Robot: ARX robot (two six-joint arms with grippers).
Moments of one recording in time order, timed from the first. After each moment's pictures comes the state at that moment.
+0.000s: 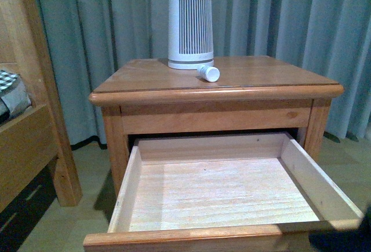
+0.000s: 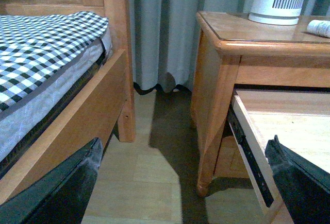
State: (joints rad) left arm 0.00 0.32 0.01 0.33 0.00 -0.01; right arm 0.24 1.31 0.40 0.25 -0.25 0.27
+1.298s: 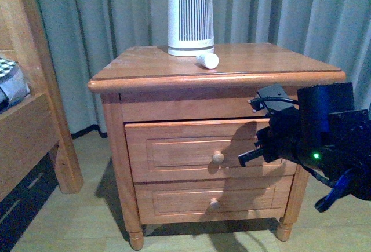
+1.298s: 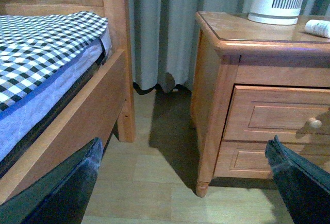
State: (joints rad) left arm 0.00 0.32 0.01 0.33 0.00 -0.01; right arm 0.15 2.29 1.22 0.74 -0.01 -0.22
